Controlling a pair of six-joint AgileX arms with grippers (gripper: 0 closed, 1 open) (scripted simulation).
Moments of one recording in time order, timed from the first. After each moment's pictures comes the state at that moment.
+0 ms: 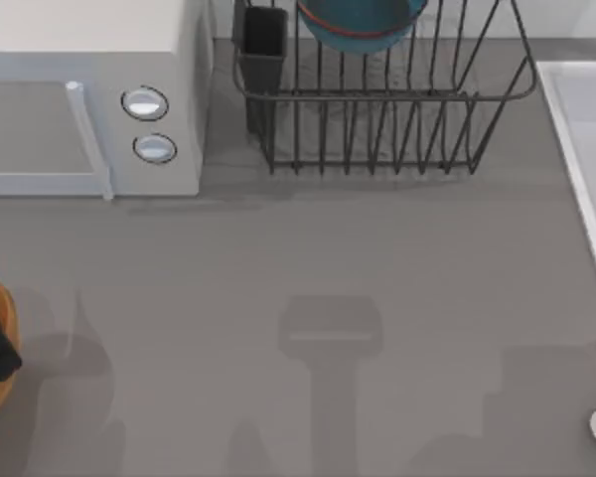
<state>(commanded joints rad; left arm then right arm) 0.00 0.00 0.00 0.00 0.00 0.00 -0.17 1.56 0.72 -0.72 0.03 -1.94</state>
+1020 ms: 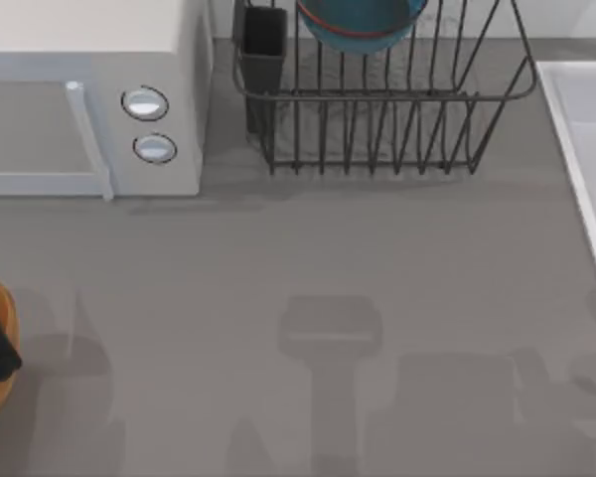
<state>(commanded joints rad) 0.00 0.00 0.00 0.00 0.00 0.00 -0.17 1.43 1.00 -1.15 0.03 -1.94</state>
